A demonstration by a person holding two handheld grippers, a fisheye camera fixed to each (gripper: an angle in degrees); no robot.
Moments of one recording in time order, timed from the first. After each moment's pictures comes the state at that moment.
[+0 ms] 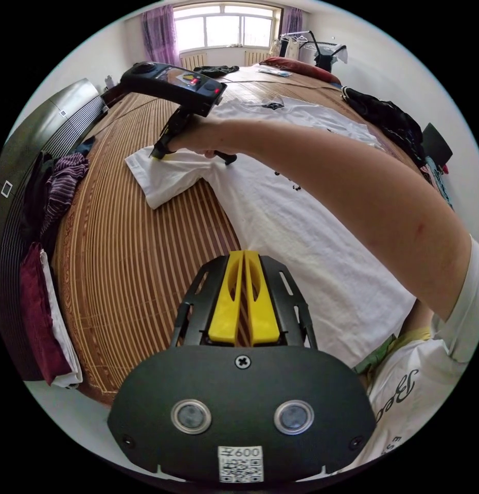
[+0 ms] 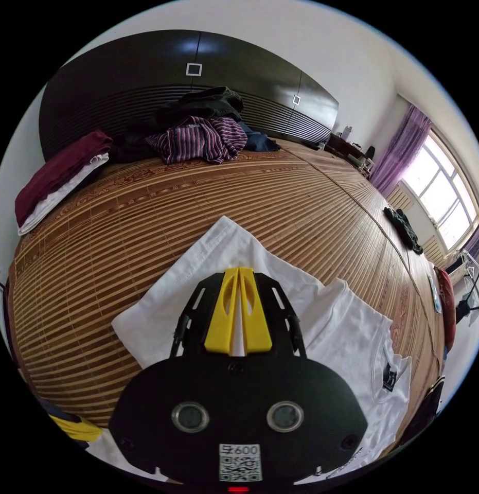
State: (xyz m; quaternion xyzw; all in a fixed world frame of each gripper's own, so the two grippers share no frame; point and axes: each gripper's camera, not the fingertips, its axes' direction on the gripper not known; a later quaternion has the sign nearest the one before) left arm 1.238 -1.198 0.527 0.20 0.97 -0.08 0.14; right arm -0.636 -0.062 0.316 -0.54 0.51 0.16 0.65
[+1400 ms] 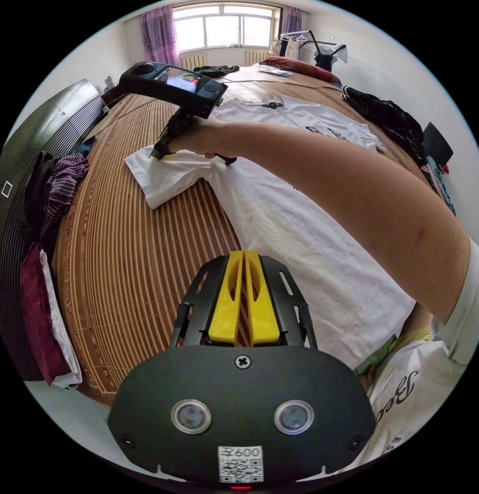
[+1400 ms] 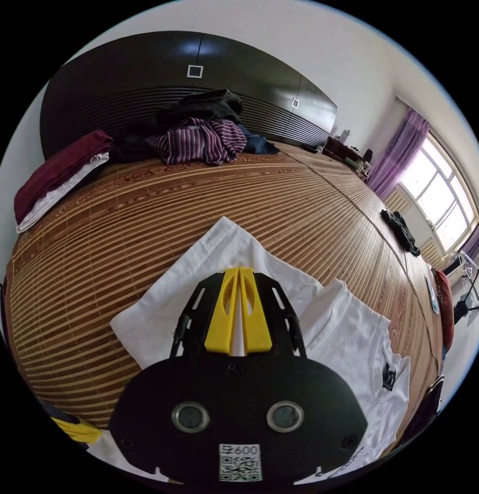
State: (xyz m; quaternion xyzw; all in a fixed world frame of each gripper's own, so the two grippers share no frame) left arm 1.235 -1.170 0.512 0.20 0.97 -0.08 0.13; right arm -0.658 -0.059 0.300 -0.54 0.51 0.14 0.65
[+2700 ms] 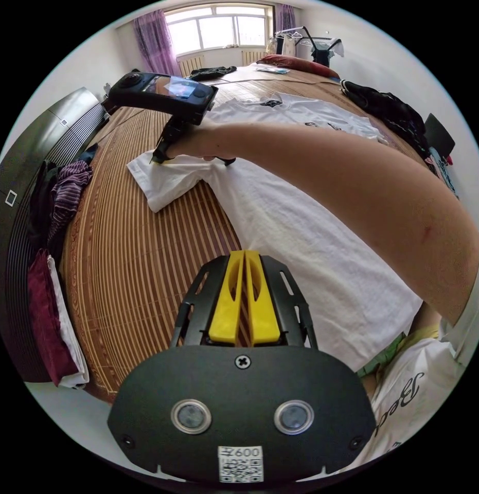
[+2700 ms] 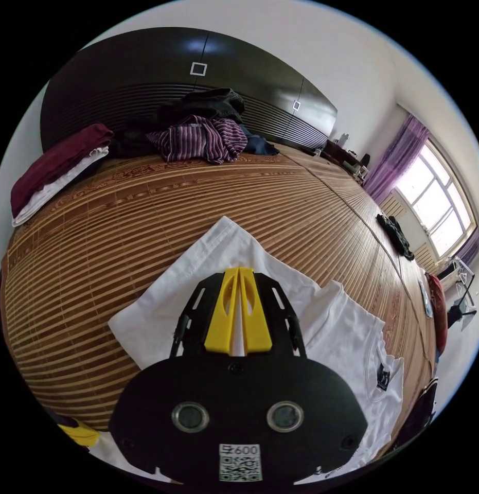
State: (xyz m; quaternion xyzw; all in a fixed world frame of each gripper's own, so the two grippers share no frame) left arm 1.289 -1.157 0.539 0.21 0.96 -0.08 0.16; right arm -0.623 -0.254 0.496 -0.55 0.52 0.13 0.64
